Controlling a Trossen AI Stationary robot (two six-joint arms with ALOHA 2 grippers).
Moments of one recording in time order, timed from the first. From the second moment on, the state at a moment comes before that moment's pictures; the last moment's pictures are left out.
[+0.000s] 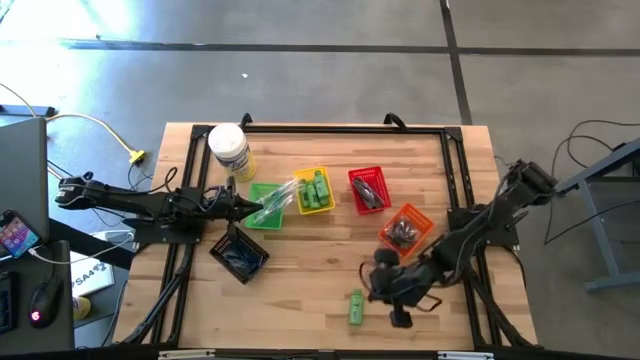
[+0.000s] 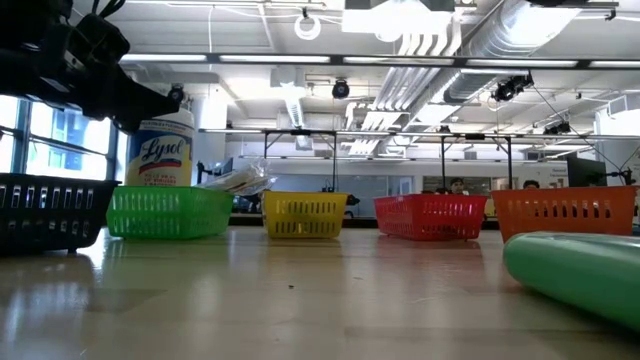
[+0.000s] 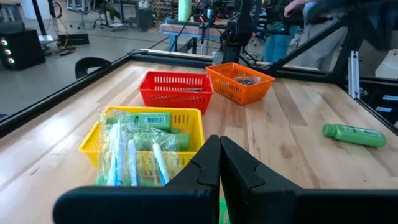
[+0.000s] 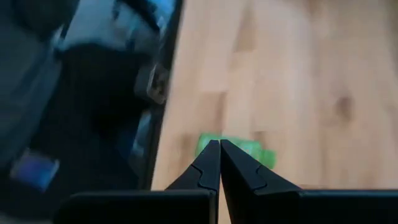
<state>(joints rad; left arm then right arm) -0.09 0.38 0.06 0.25 -0.22 -0.11 0.66 1.51 1.18 -0.48 0.15 0.59</state>
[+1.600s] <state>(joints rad) -0.09 0.37 0.06 0.24 -0.23 -0.05 0.51 1.92 1.21 -0.33 -0.25 1.55</state>
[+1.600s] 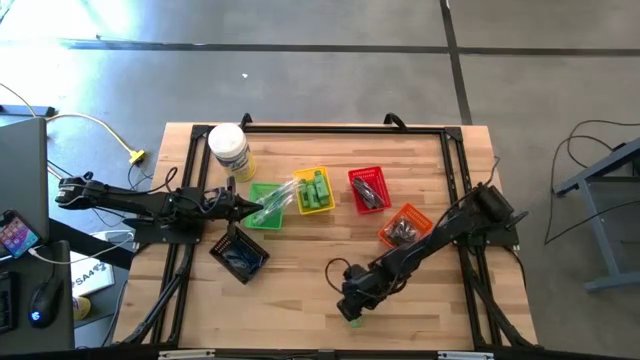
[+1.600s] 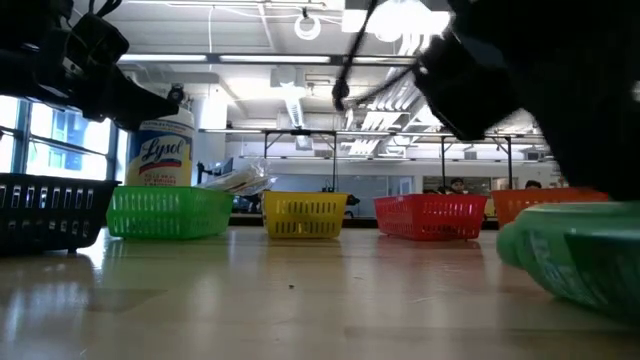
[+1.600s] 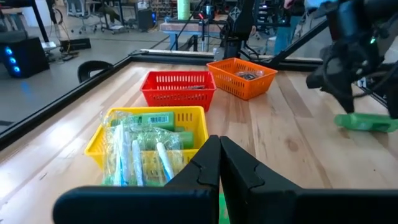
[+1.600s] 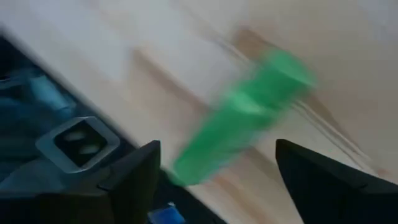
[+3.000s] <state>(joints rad) -0.09 0.38 0.06 0.31 -0.23 -0.03 0.53 2.00 1.21 -0.48 0.04 1.01</state>
